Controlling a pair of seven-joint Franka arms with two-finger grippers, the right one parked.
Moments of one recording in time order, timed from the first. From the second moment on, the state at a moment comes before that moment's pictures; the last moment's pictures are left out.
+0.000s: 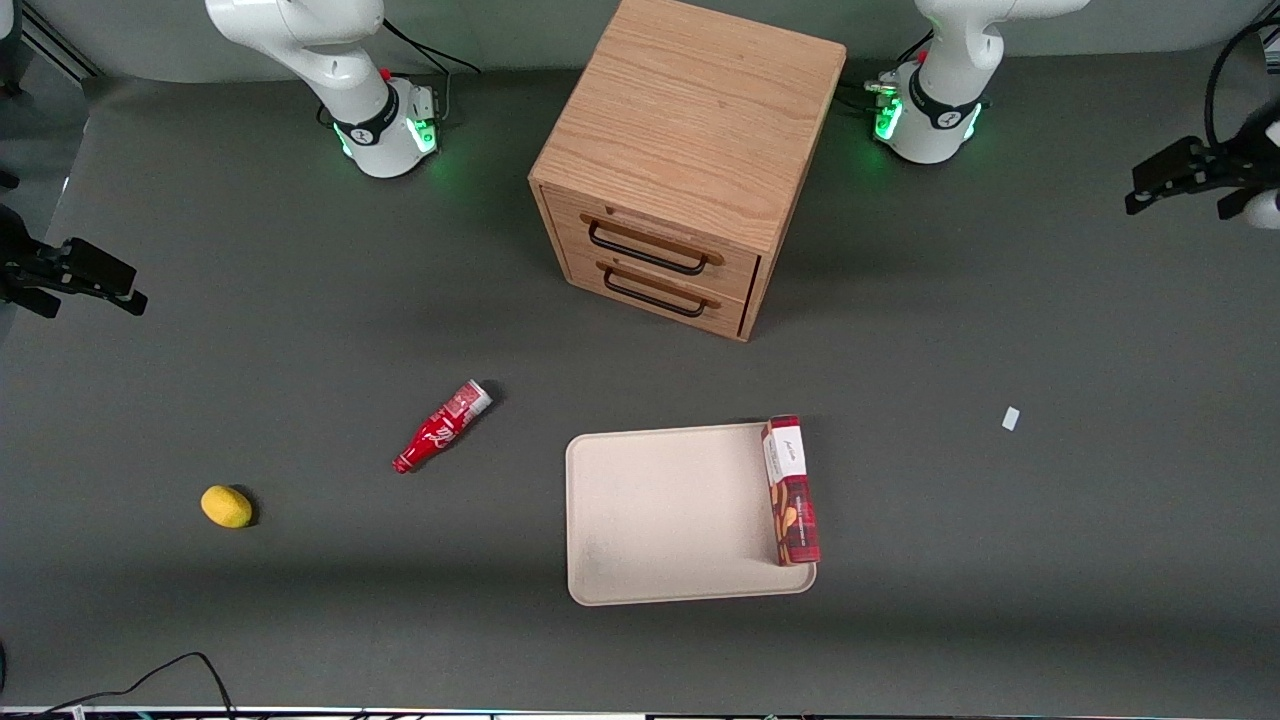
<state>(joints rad) 0.00 -0.24 0.06 -1.83 -0.01 1.50 0.13</state>
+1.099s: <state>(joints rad) -0.01 -0.06 0.00 -1.55 -0.01 1.36 0.13</state>
